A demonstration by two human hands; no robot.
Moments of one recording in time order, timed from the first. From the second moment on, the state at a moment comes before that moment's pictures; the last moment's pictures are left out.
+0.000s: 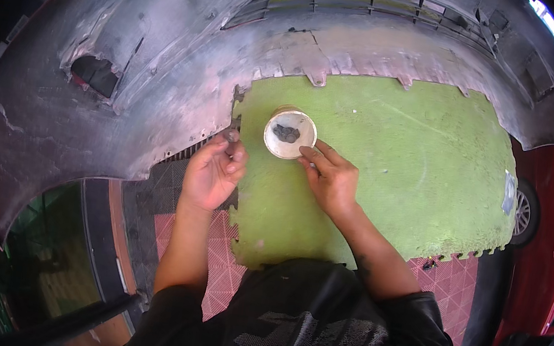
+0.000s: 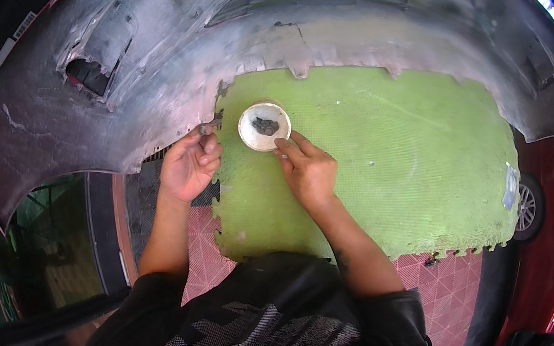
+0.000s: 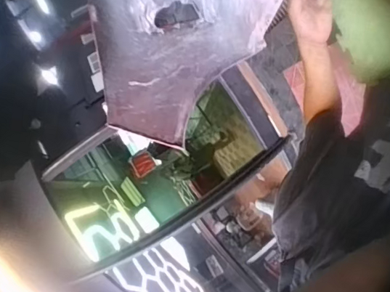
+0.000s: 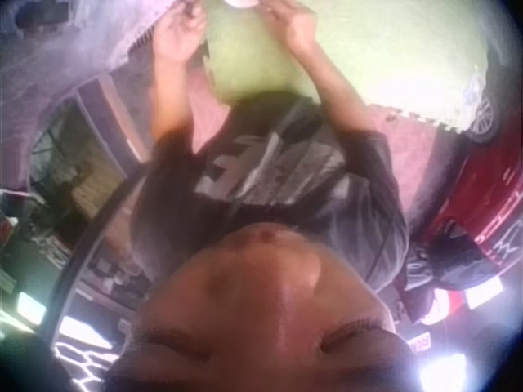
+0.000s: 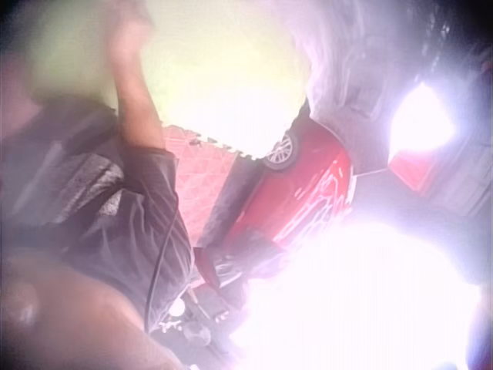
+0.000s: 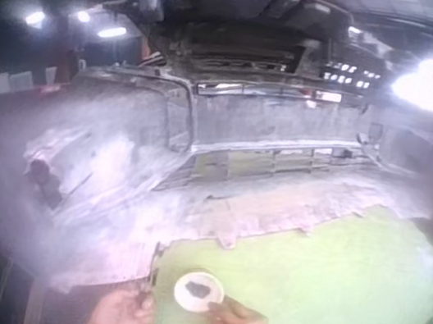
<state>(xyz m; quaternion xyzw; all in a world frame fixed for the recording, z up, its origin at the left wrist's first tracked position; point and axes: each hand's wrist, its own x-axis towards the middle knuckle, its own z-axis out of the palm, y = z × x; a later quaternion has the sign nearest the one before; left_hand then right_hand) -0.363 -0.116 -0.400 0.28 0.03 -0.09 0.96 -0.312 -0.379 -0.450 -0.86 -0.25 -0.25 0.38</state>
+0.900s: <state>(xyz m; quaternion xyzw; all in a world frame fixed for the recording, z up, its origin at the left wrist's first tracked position) -0.314 -0.186 -0.375 0.99 -0.01 -0.09 0.10 -0.327 -0.364 -0.449 -0.86 -0.28 -0.22 0.36</state>
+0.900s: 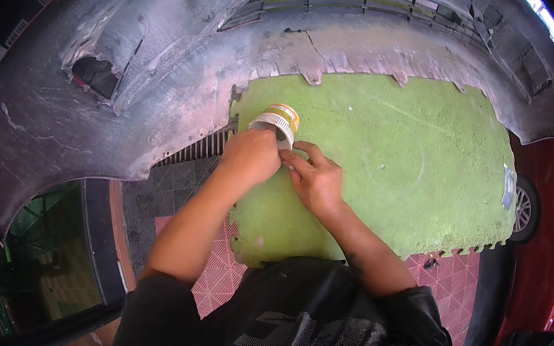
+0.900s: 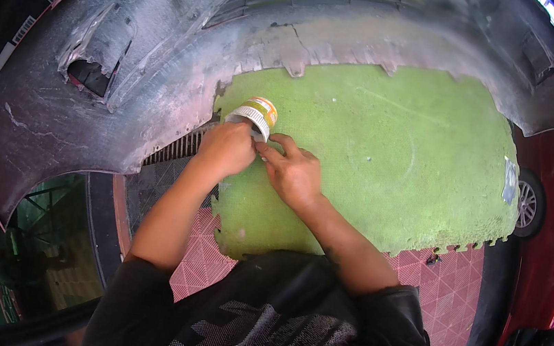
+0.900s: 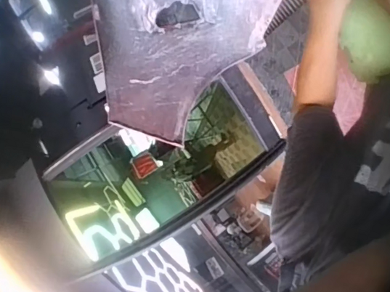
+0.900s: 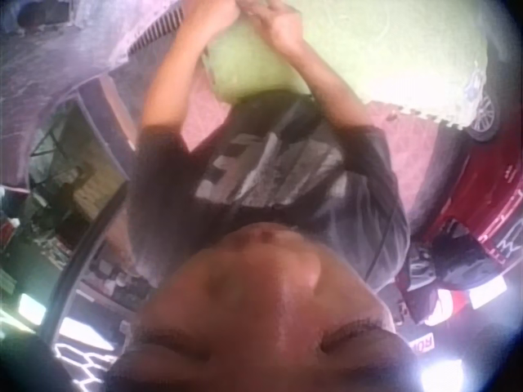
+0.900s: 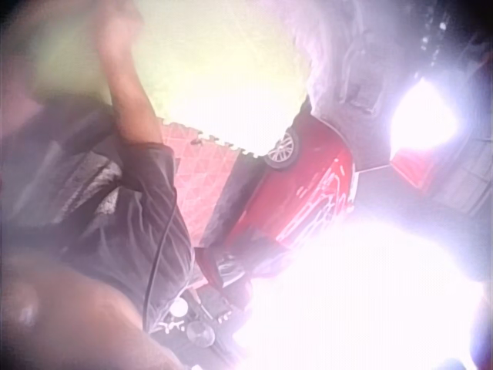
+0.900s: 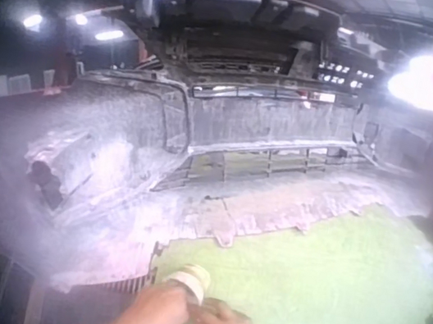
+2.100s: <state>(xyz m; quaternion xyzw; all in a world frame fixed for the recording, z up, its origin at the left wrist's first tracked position) -0.320 -0.200 -0.382 0.99 0.03 -0.02 0.15 -0.321 -0.365 -0.464 -0.85 -0.28 -0.24 0.37</state>
